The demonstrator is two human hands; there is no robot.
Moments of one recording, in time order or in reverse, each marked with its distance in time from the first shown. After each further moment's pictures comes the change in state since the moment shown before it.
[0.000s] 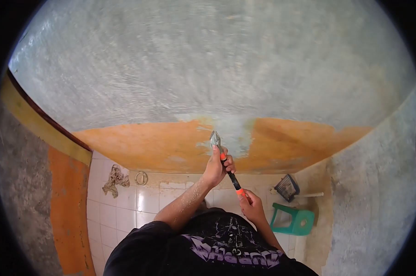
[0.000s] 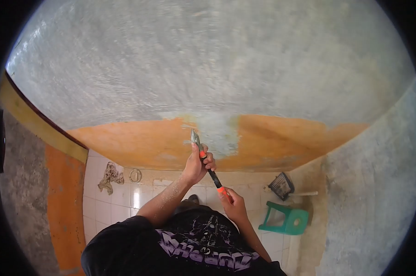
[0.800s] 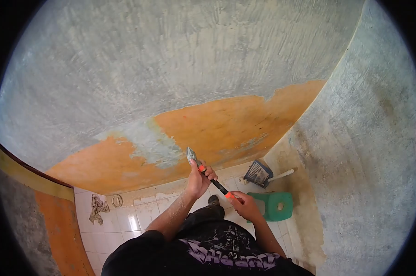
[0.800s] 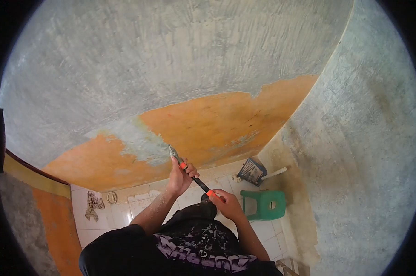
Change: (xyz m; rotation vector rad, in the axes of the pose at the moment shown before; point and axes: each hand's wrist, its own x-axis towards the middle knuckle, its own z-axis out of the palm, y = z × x) left_hand 0.037 -0.238 0.137 -0.113 -0.022 -0.188; right_hand -0.083 0.047 -0.267 -0.067 0.062 0.097
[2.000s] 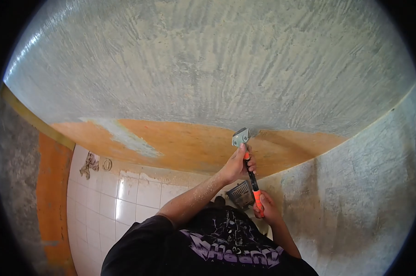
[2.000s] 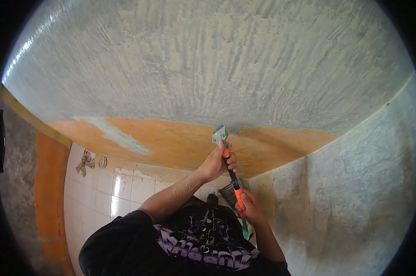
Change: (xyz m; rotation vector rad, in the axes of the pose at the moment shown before) left_hand 0.304 -0.138 0.202 0.129 -0.150 0.043; right_hand 0.178 -0.007 -0.371 0.394 -0.355 0.207
